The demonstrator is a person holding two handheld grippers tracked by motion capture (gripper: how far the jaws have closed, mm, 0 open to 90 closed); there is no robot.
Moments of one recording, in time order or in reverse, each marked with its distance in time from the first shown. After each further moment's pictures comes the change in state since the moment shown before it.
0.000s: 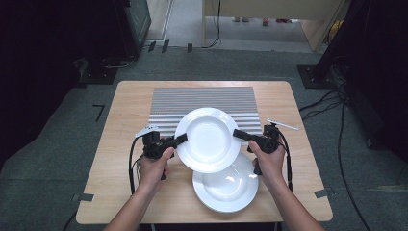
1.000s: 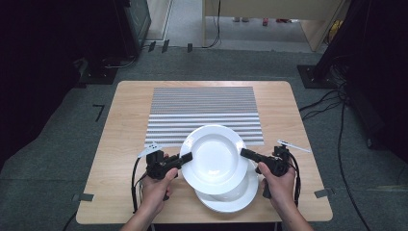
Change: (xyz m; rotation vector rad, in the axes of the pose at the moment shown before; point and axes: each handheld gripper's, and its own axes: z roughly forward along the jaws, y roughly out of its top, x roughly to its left) left arm -0.028 -0.047 -0.020 0.041 -0.056 -0.005; right arm 0.001 -0.048 -0.047 0.001 0.024 0.014
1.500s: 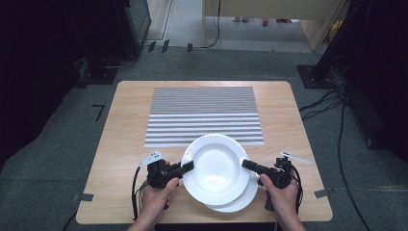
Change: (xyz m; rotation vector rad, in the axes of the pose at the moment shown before) left arm -0.011 -0.018 -0.007 0.030 -0.003 0.033; right arm -0.005 -0.028 -0.015 0.012 -0.003 0.024
